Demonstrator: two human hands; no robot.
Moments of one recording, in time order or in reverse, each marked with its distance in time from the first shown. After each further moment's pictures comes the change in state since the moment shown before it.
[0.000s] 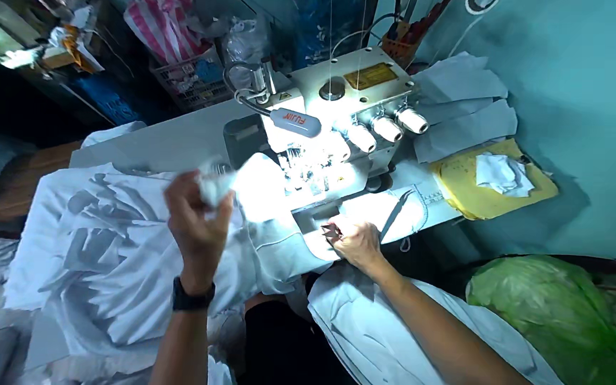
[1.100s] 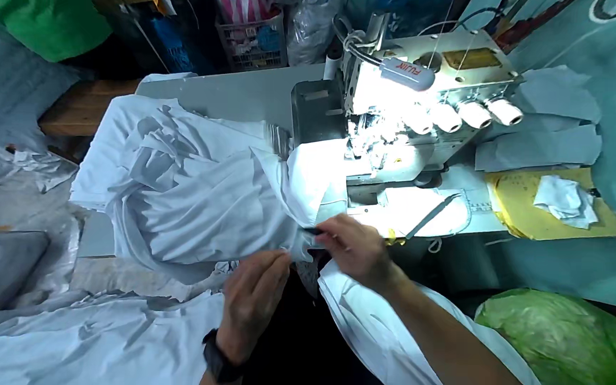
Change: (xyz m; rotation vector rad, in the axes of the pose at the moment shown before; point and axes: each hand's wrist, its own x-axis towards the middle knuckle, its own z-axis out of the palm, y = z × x) left_hand -0.156 0.059 -0.037 0.314 0.032 0.166; right_hand 0.002 -0.103 -0.039 0.546 0.009 -0.470
